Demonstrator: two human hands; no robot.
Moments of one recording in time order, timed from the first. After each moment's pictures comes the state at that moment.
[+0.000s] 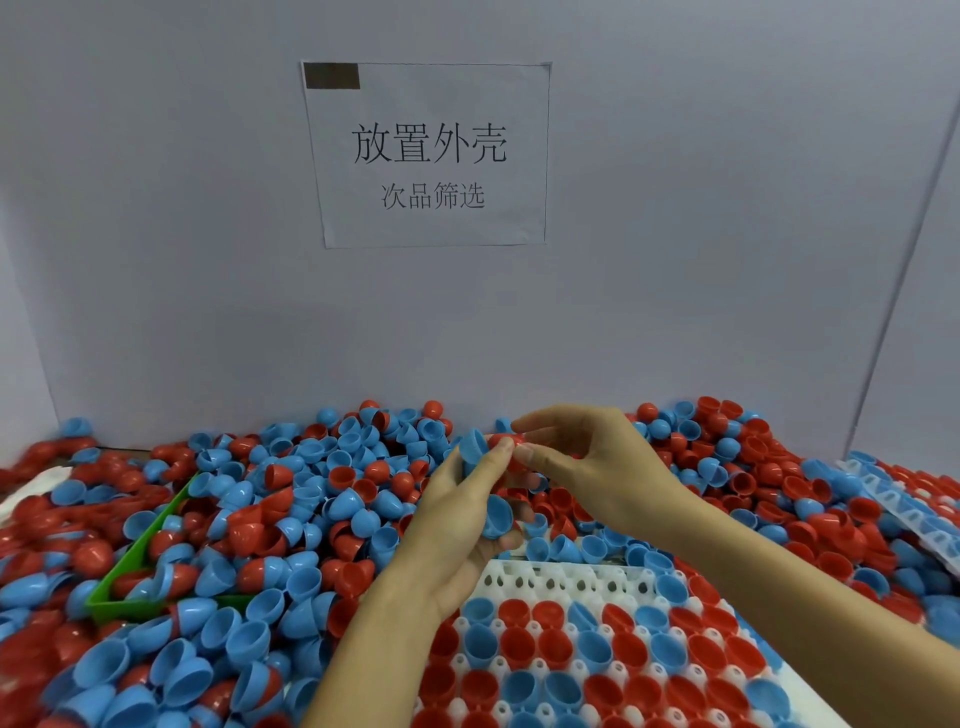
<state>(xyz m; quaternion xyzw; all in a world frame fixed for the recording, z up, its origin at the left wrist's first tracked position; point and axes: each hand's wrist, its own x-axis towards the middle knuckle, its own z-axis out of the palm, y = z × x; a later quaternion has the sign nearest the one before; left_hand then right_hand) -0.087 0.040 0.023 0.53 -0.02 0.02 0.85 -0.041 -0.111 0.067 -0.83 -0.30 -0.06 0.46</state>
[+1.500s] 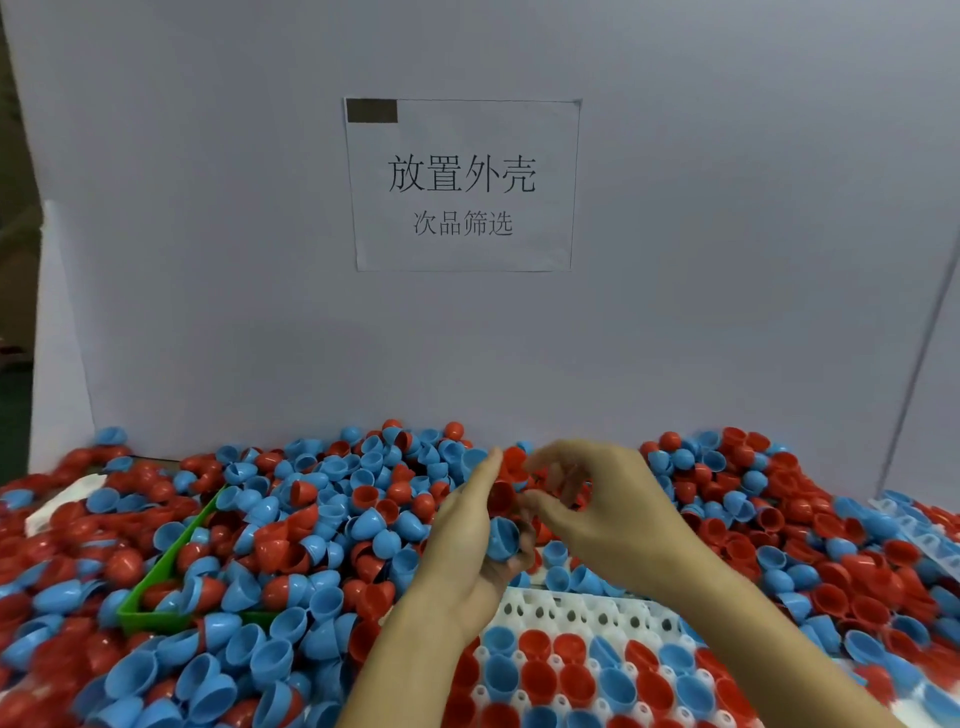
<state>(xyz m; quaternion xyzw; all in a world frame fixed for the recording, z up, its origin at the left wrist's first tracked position) -0.087 0.046 0.027 0.45 0.03 0.02 0.89 -0.063 -0.093 0.070 -0.88 -0.30 -0.17 0.33</state>
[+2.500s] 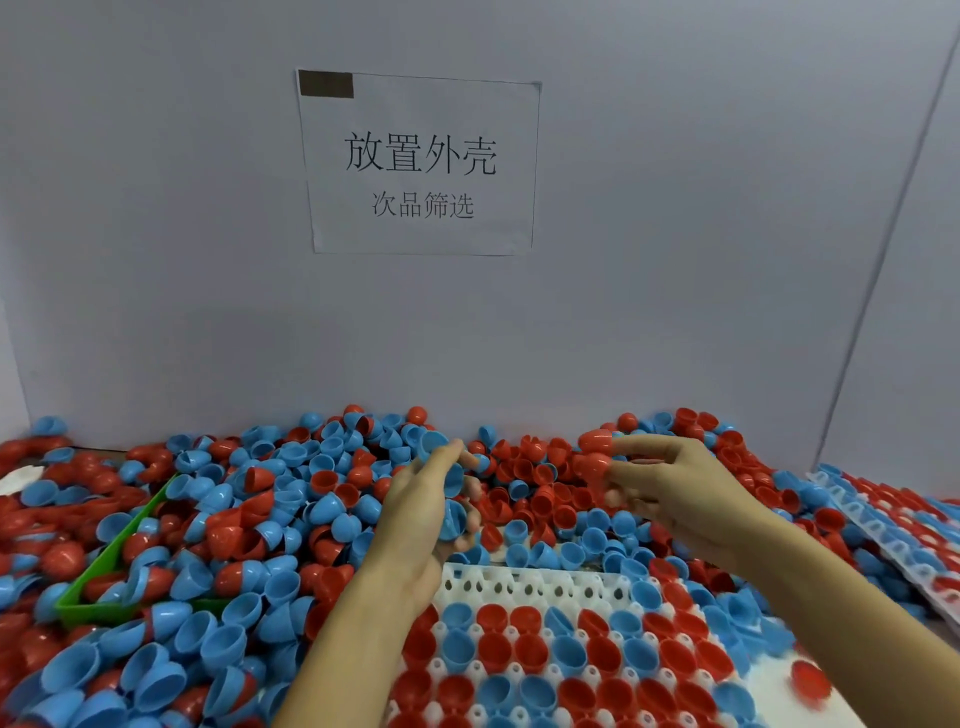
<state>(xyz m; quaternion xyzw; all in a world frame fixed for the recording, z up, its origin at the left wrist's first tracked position) -0.087 0.046 0.029 0.54 0.04 0.08 0.84 -0.044 -0.173 0.072 -0.76 -0.08 0.04 0.64</state>
